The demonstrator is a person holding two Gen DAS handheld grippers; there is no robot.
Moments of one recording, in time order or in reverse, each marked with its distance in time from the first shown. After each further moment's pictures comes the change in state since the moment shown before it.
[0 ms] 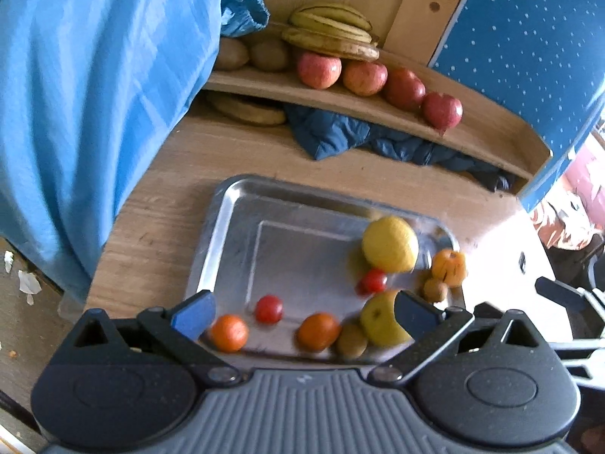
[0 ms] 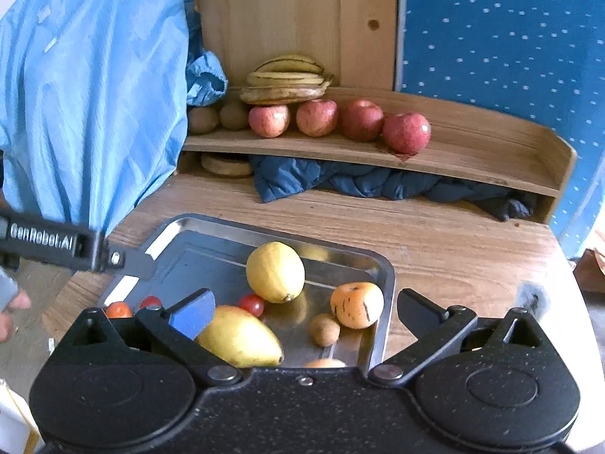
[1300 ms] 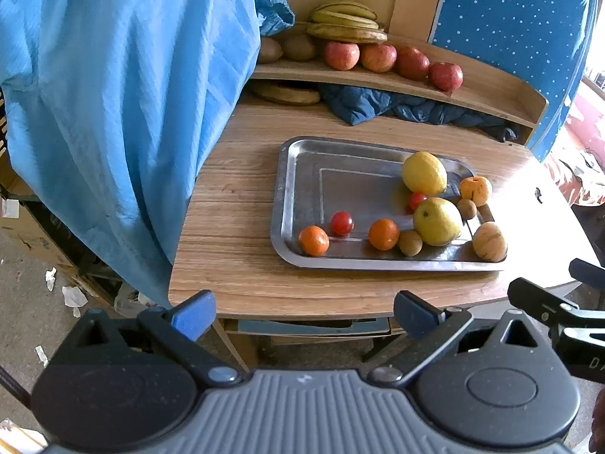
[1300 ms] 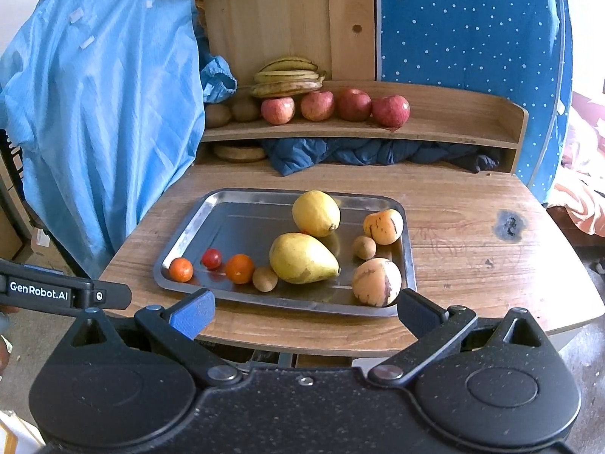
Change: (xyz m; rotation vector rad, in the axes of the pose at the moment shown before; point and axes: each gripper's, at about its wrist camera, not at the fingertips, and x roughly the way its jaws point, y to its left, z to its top) left arm -0.066 0.043 -0.067 0.122 -0.013 0.090; right arm -0.075 0.079 -0.063 0.109 -0.019 -0.082
